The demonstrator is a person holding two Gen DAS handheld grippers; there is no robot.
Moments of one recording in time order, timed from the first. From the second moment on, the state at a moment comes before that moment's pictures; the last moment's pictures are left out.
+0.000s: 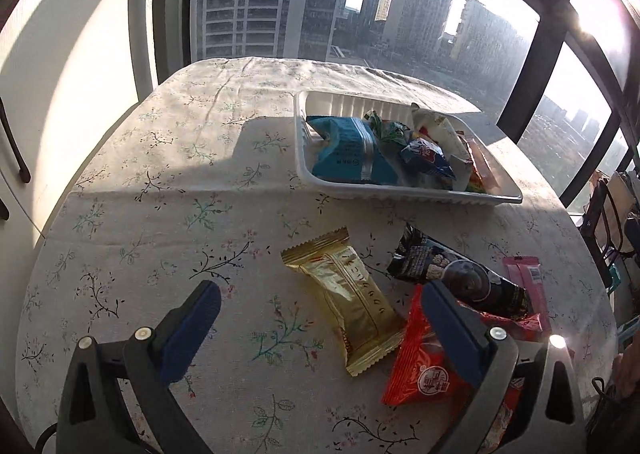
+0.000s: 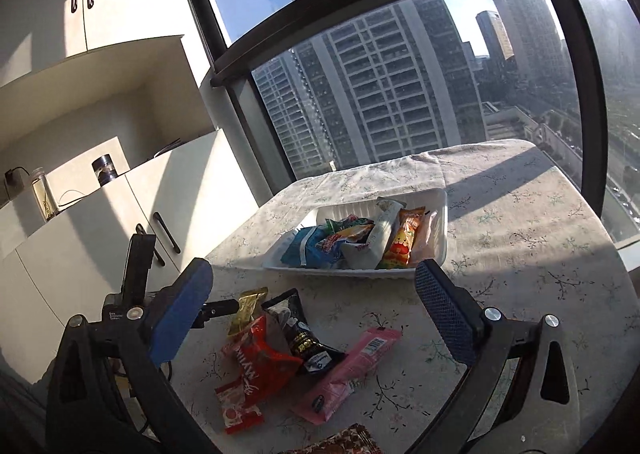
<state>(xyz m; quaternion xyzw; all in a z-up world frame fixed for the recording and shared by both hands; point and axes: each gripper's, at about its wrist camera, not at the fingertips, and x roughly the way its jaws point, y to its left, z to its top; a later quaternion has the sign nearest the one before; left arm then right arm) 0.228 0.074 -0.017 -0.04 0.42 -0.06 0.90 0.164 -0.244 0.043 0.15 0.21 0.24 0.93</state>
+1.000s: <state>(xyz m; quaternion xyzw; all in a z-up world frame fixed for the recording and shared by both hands) 0.250 0.050 -0.040 0.04 0.46 -0.07 0.88 0.152 -0.200 -0.006 0.10 0.27 0.26 0.92</state>
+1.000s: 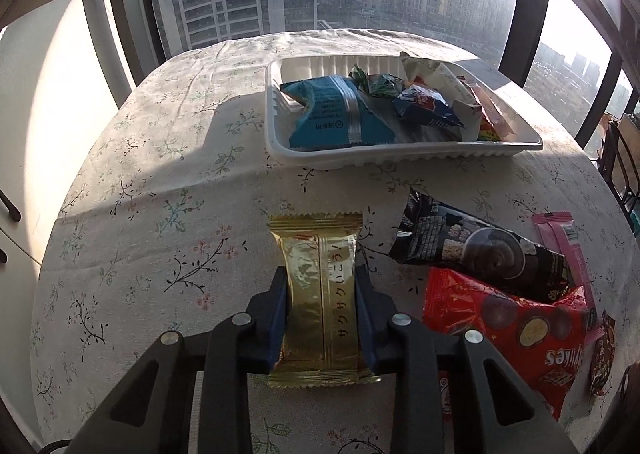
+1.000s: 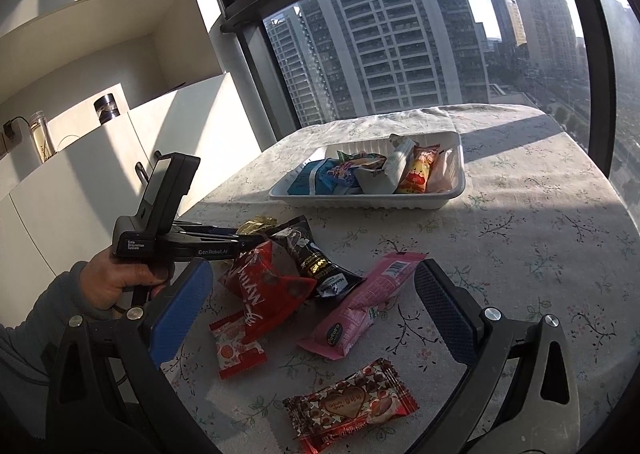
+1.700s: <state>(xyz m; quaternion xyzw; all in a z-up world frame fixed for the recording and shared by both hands) 0.200 0.091 -0.030 -0.03 0.44 -0.10 0.89 0.215 -0.062 -0.024 -0.19 0.40 0.34 0.83</state>
